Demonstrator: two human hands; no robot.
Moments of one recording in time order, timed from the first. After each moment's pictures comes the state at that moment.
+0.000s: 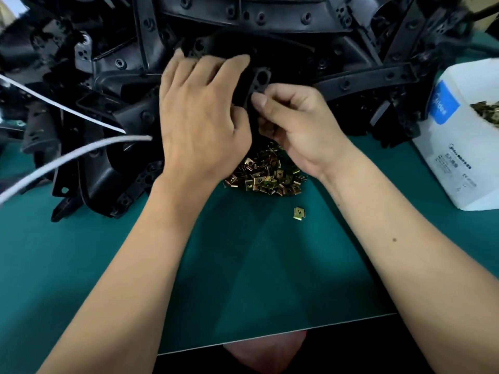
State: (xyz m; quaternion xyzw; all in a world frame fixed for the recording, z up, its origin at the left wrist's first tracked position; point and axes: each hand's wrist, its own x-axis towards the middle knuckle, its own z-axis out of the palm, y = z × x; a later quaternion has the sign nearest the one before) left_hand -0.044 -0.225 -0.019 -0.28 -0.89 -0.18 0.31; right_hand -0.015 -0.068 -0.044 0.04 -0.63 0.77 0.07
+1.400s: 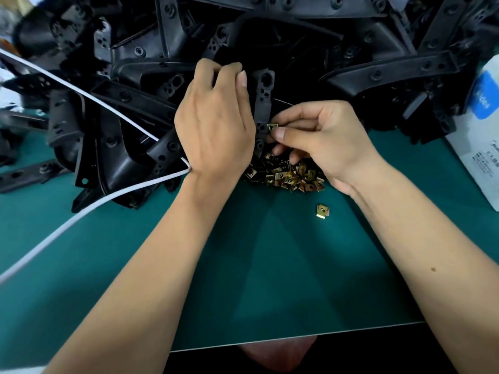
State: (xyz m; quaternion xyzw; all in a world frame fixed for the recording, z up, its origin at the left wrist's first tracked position) left_hand -0.059 -0.223 -0.056 -0.13 -0.89 -0.24 0.36; right_hand -0.002 -0.067 -0.063 -0.02 -0.71 0.70 0.06
